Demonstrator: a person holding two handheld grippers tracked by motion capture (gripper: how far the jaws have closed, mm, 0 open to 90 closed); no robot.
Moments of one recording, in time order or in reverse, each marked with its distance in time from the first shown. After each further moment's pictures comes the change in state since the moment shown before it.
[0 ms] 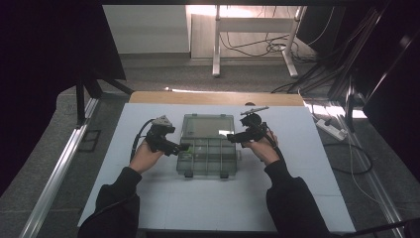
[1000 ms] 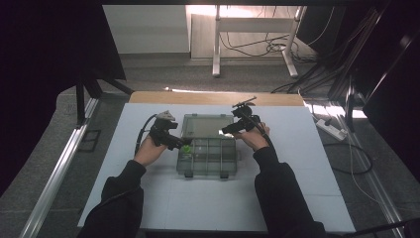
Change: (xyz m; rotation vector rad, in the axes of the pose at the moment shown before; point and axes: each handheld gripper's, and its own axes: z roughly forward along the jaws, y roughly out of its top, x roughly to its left) left arm 0.019 0.009 0.016 0.003 -0.010 -0.017; right arm -0.007 0.031 0.041 0.117 -0.033 0.028
